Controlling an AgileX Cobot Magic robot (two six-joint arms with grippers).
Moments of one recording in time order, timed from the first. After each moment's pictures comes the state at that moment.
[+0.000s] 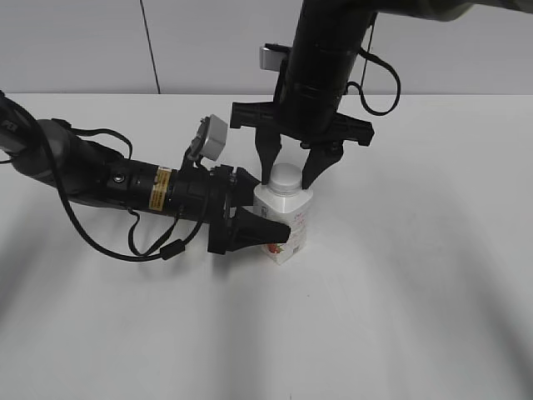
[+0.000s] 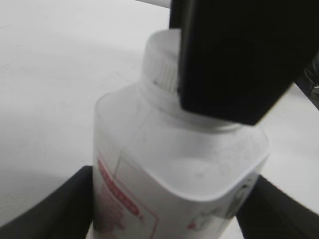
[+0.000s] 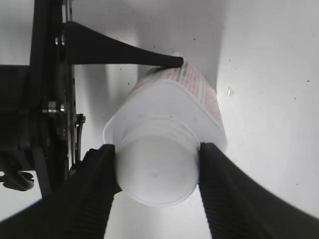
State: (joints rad) left arm -0.30 2.37 -1.29 1.57 -1.18 -0.82; right arm 0.58 2.14 -1.81 0.23 1.22 0.43
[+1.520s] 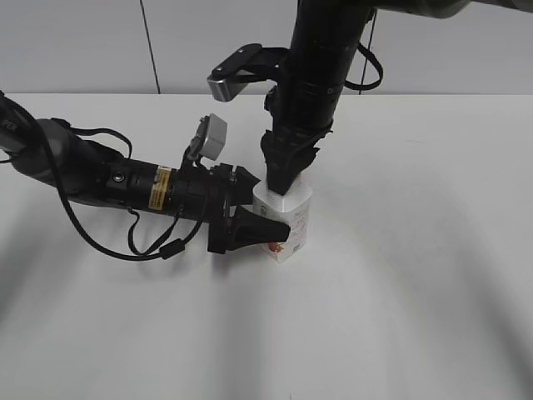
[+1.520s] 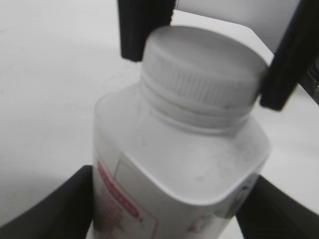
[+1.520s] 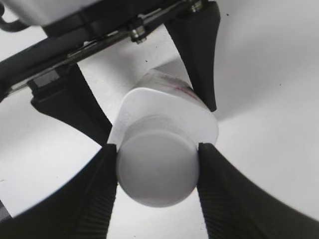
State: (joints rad) left arm -0.30 2.37 -1.29 1.57 -1.18 -0.82; right arm 0.58 2.15 -1.84 0.21 1.23 -0.71
